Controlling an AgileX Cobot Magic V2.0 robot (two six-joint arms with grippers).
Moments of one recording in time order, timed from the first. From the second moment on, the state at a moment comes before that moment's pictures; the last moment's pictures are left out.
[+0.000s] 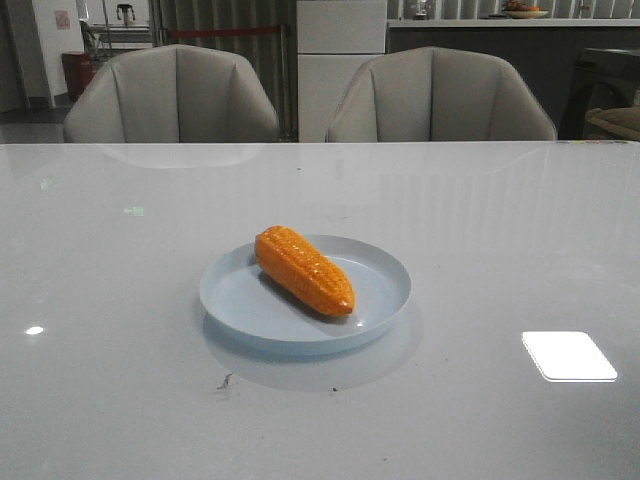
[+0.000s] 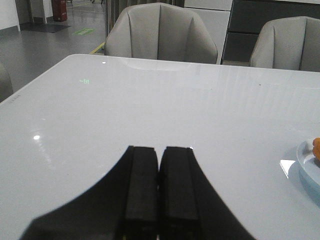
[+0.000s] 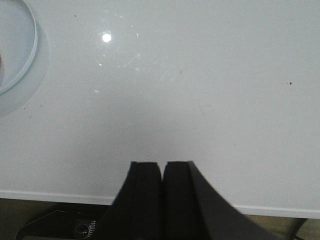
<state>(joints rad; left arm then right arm) 0.01 0.00 0.01 -0.12 0.19 0.09 -0.06 0.82 -0.80 0.10 0.94 -0.07</state>
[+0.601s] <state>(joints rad) 0.01 0.00 0.01 -0.12 0.19 0.09 -0.06 0.82 -0.80 0.10 0.96 -0.07</state>
